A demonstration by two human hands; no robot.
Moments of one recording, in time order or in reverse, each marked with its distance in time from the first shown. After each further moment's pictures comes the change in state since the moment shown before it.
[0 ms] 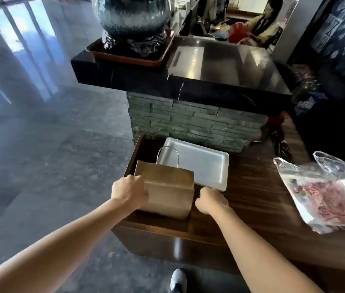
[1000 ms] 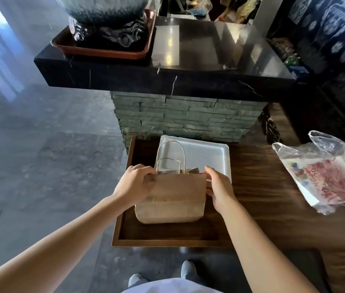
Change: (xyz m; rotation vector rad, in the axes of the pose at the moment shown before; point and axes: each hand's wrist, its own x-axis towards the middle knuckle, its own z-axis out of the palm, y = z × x) left_hand 0.083 -0.032 -0.001 -0.543 -0.005 0.345; right_hand 0.050 -0.029 -0.006 1.450 0.161 0.300
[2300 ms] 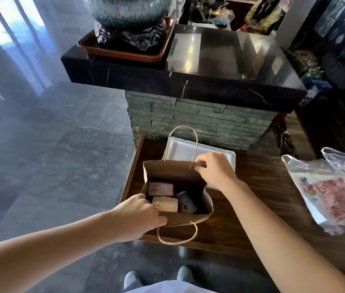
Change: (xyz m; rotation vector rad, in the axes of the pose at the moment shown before) left_hand -0.085 0.057 -0.017 0.781 -0.359 0.667; right_hand -0.018 -0.071 -0.002 -1.127 -0.155 -0.783
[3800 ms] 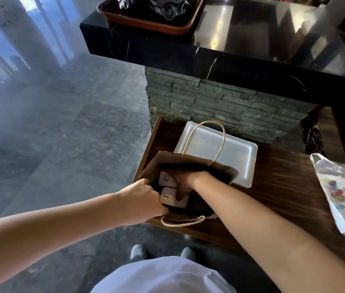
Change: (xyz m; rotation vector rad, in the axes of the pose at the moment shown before) left_hand 0.000 -0.010 0.010 0.017 -0.237 -0.027; right_hand 0.042 -0.032 0.137 -0.497 -0.810 -0.432
